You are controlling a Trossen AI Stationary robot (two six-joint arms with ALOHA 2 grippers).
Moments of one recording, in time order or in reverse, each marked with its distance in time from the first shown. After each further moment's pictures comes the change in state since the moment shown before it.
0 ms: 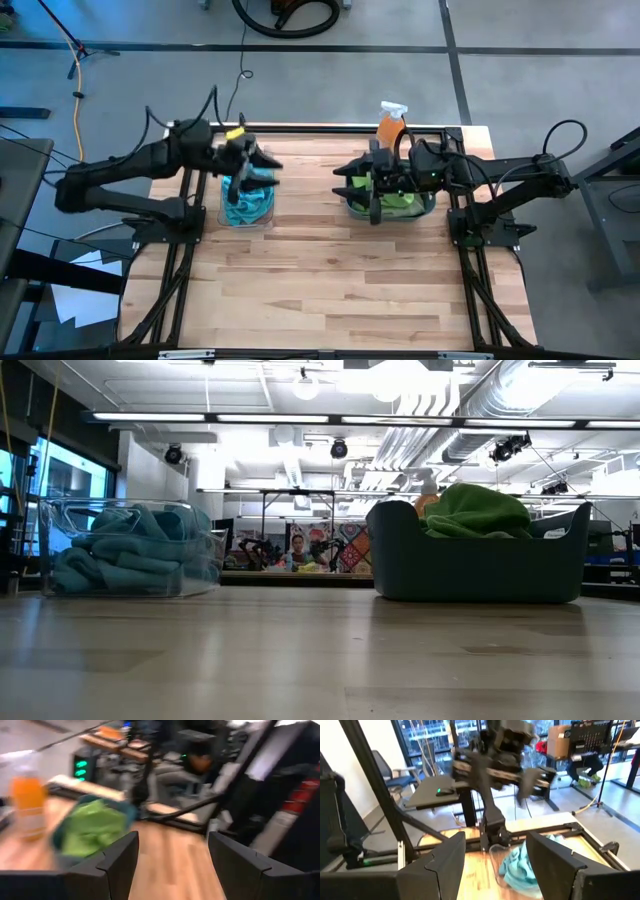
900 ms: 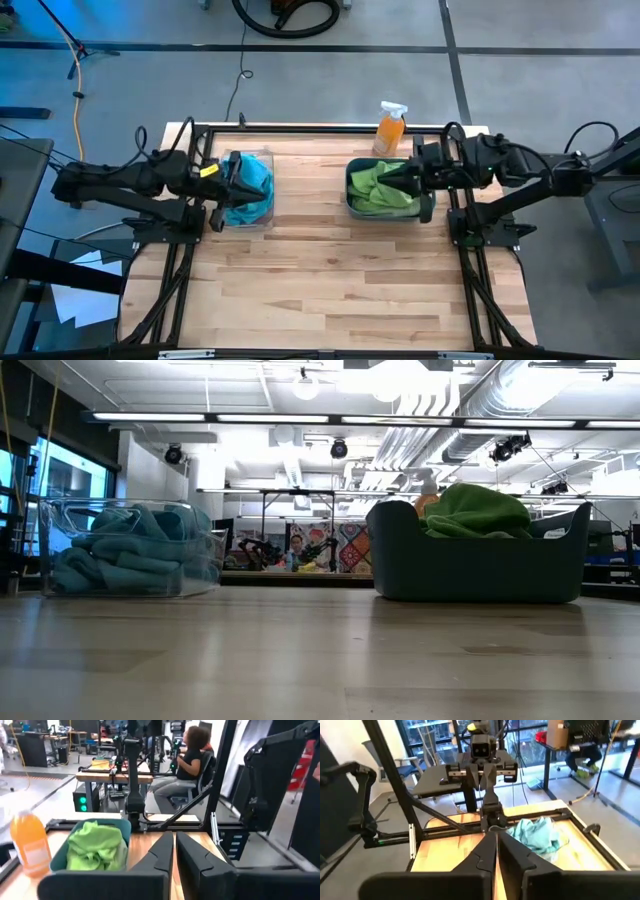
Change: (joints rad) left arm -0.297 -0.199 -0.210 0.135 -0.272 0.212; right arm 0.059 -0.251 0.002 -0.322 0.042 0.008
